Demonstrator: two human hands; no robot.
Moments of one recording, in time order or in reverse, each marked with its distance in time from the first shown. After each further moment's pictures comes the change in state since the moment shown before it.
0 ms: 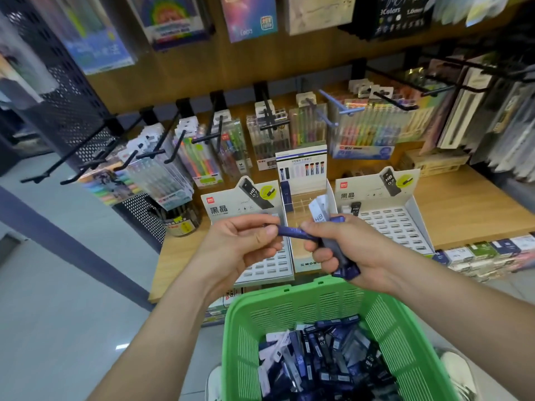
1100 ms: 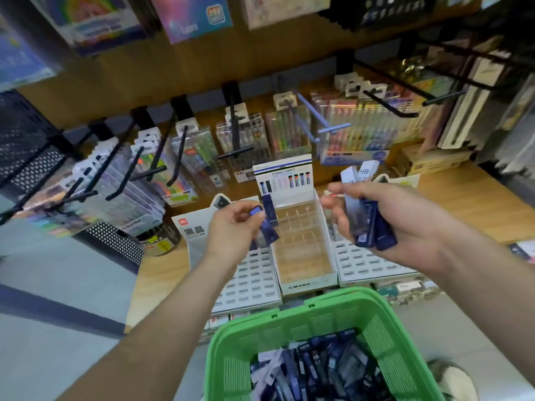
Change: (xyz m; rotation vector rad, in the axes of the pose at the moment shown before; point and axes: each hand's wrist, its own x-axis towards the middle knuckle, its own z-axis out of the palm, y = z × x) left_hand 0.120 -0.015 0.019 0.473 0.362 0.084; right_hand 0.020 -0.080 -0.052 0.278 0.181 -0.054
